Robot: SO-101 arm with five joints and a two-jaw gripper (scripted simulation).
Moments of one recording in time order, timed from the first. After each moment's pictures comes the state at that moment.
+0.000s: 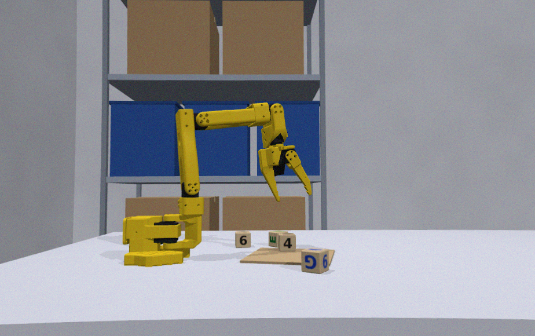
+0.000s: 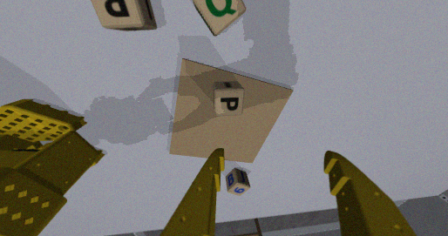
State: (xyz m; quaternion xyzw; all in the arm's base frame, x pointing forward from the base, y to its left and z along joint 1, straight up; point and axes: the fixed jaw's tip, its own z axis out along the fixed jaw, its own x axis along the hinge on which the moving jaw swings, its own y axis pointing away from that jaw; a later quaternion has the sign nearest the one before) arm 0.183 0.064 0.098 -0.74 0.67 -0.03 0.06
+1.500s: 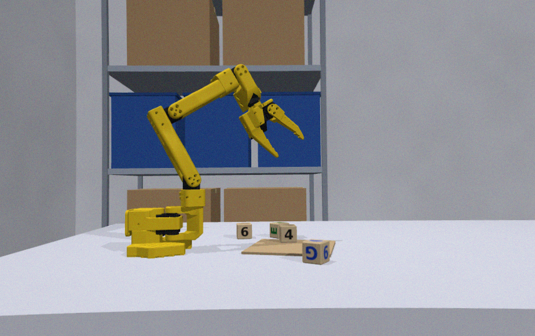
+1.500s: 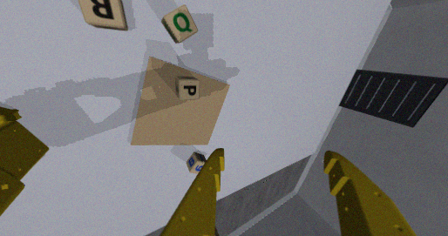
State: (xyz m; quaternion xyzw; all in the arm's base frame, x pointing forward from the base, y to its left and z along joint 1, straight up) arm 0.178 0.062 0.165 -0.76 0.60 -0.14 0.22
